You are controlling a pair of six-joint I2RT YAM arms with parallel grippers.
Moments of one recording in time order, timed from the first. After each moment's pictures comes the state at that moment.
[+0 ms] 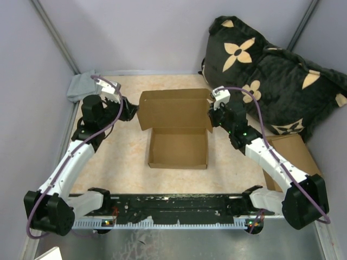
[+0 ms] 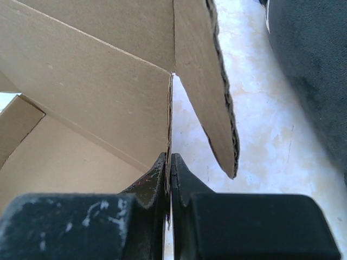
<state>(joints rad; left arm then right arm) -0.22 1.10 0.90 -0.02 0.34 -0.12 0.44 1.15 0.81 0.00 -0.02 -0.02</state>
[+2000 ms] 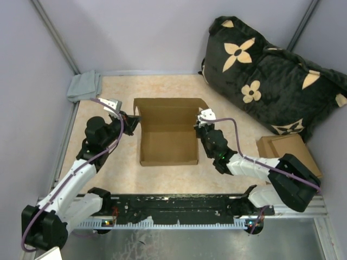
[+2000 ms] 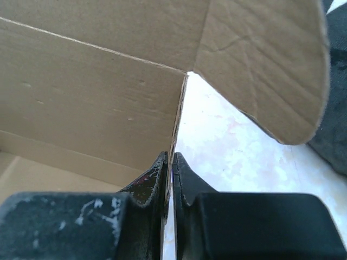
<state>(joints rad) -0.32 0.94 0.60 0.26 0.30 -0.25 0.79 1.33 0.50 0.82 0.53 -0.08</state>
